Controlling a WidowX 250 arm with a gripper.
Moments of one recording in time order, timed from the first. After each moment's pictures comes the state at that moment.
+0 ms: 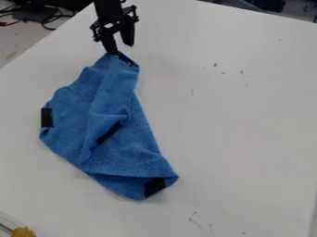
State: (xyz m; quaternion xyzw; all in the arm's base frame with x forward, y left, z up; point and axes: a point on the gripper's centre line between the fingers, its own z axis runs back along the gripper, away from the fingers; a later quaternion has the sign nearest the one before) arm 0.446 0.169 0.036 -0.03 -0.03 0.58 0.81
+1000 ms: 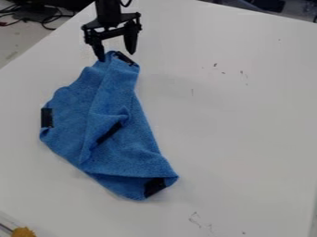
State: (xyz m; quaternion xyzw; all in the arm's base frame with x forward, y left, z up) arm 0.394 0.146 0.064 0.02 -0.06 0.43 0.90
